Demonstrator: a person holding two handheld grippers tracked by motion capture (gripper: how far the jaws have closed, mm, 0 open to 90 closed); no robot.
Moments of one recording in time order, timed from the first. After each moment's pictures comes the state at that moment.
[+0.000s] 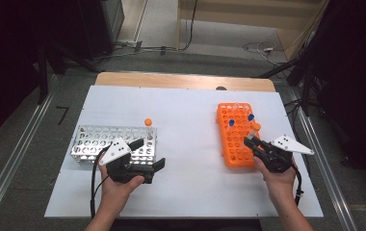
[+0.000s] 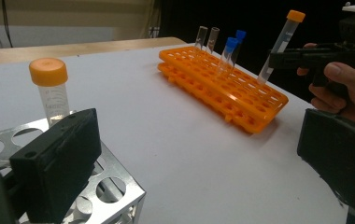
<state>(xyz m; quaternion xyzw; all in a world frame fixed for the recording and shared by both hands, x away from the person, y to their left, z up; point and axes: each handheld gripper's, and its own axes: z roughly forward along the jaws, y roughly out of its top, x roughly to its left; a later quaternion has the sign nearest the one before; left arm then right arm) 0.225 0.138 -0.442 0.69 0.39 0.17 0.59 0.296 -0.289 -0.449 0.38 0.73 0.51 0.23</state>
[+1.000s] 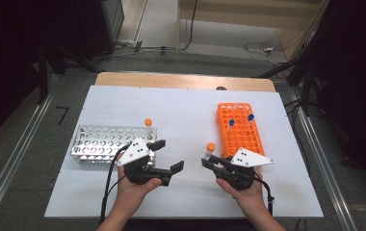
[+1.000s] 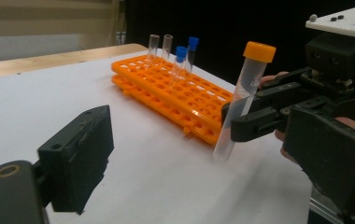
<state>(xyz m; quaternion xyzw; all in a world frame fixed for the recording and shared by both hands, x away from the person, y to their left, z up) 0.225 0.094 -0.432 0.71 0.33 0.14 0.61 0.252 -0.194 -0.452 0.26 0.79 0.54 0.12</state>
